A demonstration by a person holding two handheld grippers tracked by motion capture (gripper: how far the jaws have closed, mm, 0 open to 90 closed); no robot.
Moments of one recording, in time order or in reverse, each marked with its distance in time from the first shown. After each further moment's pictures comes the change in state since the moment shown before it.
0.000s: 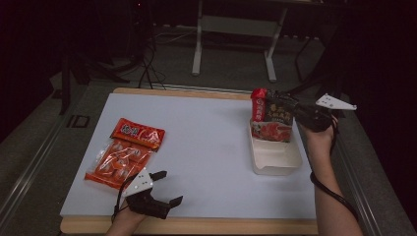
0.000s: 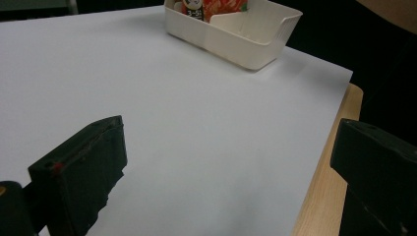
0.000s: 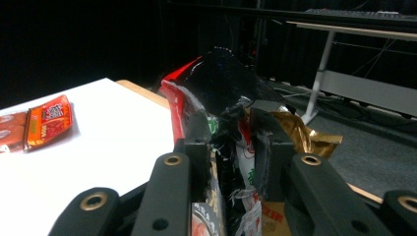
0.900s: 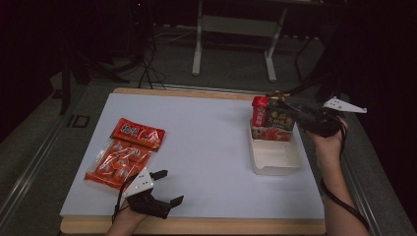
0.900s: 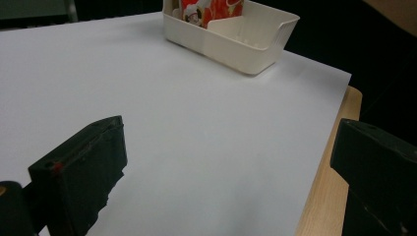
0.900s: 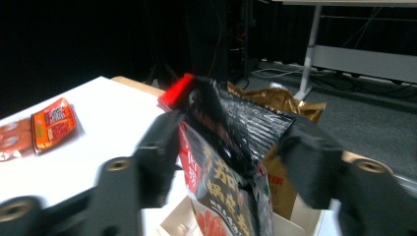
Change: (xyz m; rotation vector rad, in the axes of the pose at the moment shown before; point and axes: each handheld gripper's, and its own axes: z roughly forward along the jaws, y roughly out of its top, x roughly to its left) left arm -0.001 0.002 0.001 -0.021 -0.003 0.015; right arm 0.012 0.007 -0.026 0.056 -0.054 0.104
